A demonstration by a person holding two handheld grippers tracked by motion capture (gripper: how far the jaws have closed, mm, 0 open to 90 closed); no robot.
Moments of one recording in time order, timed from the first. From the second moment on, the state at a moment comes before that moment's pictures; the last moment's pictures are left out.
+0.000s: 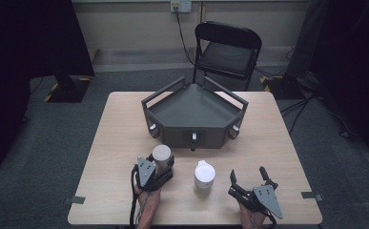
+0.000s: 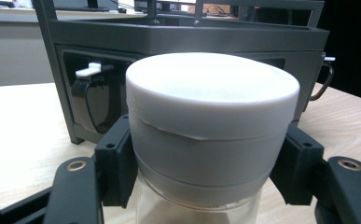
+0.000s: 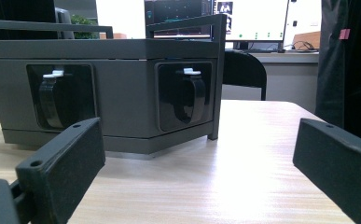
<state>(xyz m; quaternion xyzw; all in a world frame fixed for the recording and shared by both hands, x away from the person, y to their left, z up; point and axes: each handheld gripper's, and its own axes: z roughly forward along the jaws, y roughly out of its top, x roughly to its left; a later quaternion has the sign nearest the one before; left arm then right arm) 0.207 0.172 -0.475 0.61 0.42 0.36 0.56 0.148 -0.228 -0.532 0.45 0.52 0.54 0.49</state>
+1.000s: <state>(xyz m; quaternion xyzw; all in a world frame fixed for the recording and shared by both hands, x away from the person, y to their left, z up) 0.205 0.179 -0.434 0.61 0.38 0.37 0.59 0.148 -0.228 -0.532 0.45 0.52 0.54 0.49</state>
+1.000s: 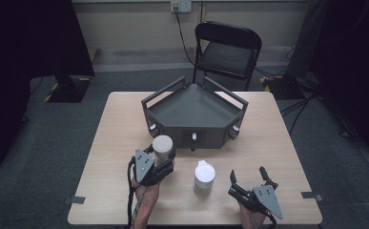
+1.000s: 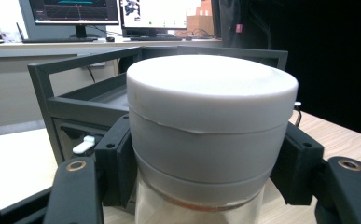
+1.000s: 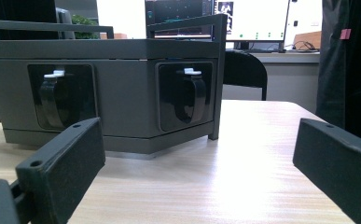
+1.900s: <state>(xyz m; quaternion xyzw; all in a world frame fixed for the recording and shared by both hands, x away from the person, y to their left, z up) 0.227 0.177 -0.395 0.60 0.36 0.37 0.60 0.147 -0.228 -0.532 0.45 0.52 0.54 0.49</state>
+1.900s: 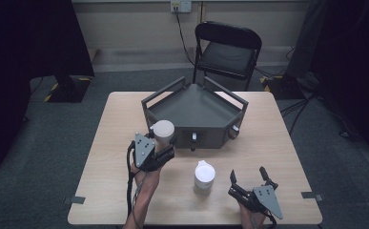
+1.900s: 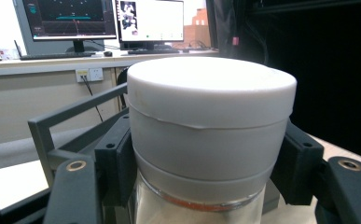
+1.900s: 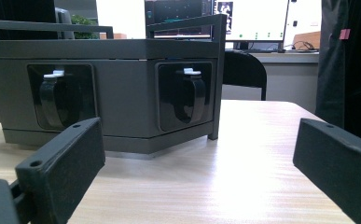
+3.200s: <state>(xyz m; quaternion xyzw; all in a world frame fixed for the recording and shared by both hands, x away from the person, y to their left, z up) 0.292 0.139 -0.358 0.59 0.37 0.40 0.59 0.147 -0.229 -0.532 0.45 0.52 0.54 0.49</state>
